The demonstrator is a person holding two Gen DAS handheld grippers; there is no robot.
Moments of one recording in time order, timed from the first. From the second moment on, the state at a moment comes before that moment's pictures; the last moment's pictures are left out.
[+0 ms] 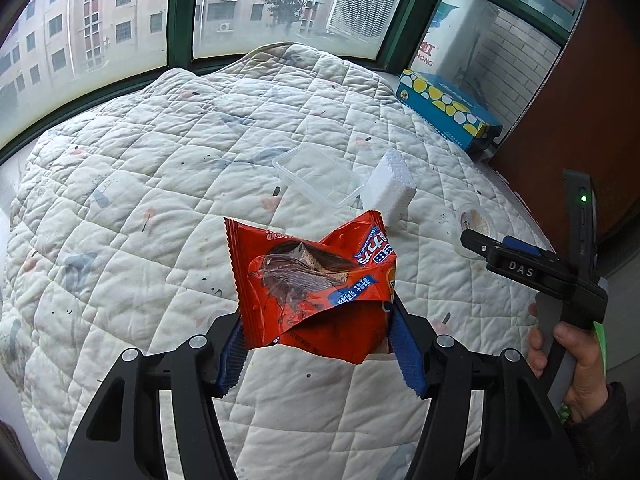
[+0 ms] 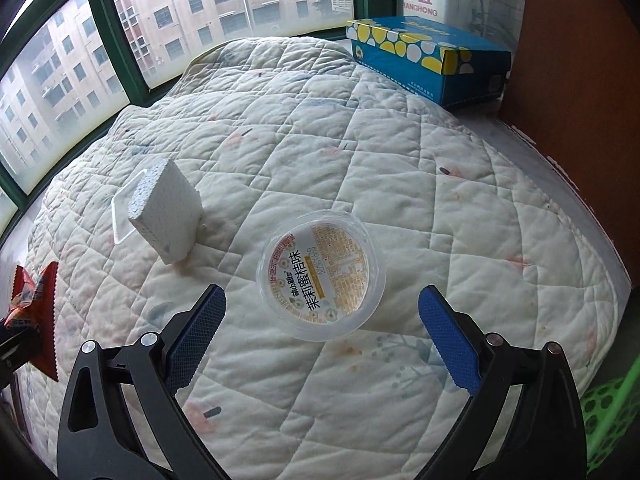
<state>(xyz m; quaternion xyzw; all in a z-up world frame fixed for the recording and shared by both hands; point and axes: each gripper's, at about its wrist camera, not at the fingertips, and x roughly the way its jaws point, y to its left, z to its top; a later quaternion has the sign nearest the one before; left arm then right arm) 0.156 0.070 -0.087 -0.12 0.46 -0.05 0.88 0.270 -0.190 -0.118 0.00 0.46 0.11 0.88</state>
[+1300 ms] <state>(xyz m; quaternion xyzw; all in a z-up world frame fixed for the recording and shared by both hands) 0.130 0.005 -0.051 -0.10 0.44 -0.12 0.89 0.145 -0.267 -0.060 0.04 0.42 0.05 0.91</state>
